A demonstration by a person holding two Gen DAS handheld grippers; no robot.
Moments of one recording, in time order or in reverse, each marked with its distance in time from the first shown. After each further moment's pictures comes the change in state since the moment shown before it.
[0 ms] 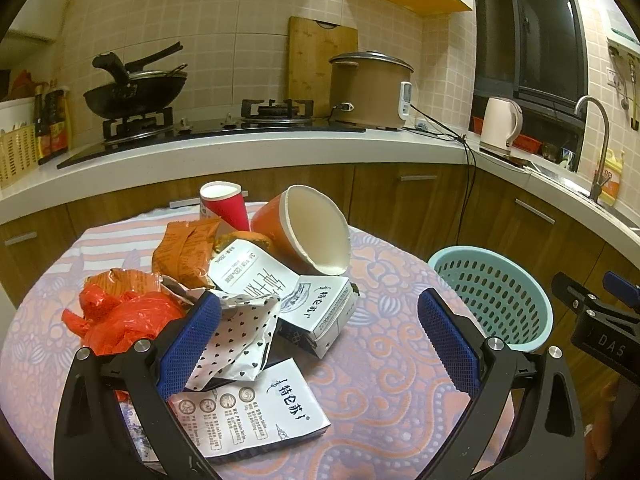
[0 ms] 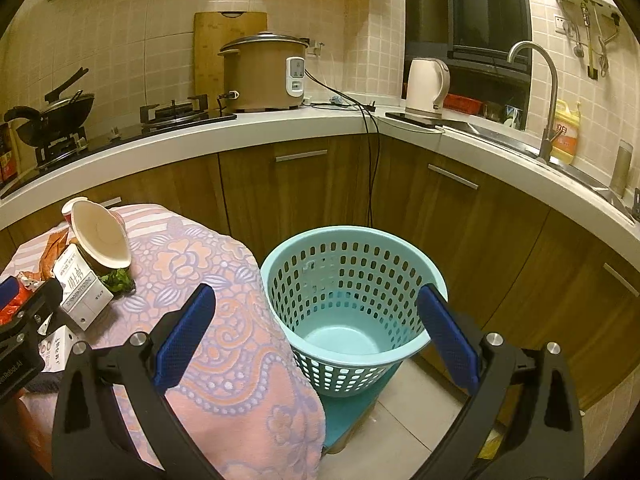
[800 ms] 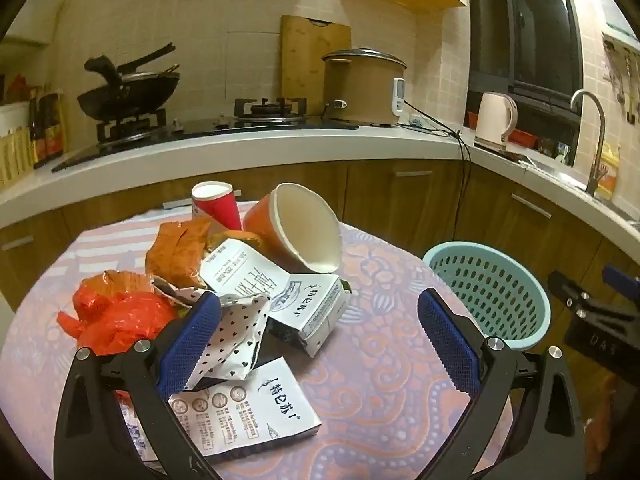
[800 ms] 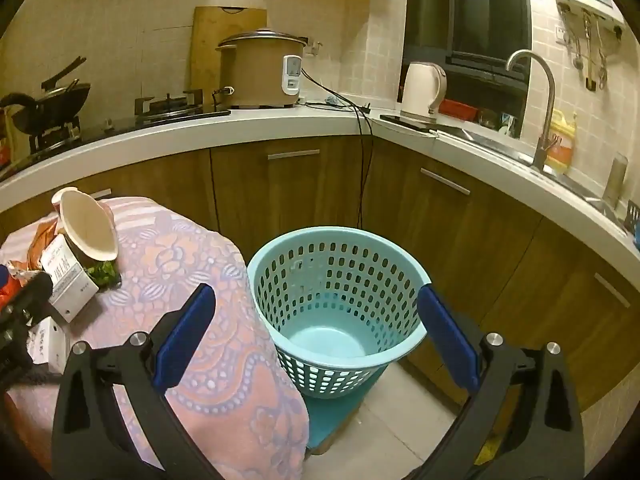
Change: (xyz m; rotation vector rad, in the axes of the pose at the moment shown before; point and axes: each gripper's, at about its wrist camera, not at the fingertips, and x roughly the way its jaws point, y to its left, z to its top) left arm 0.001 -0.006 -0.002 0.015 0.008 -0.008; right arm 0.002 0.000 0.000 -0.042 -0.006 -0.043
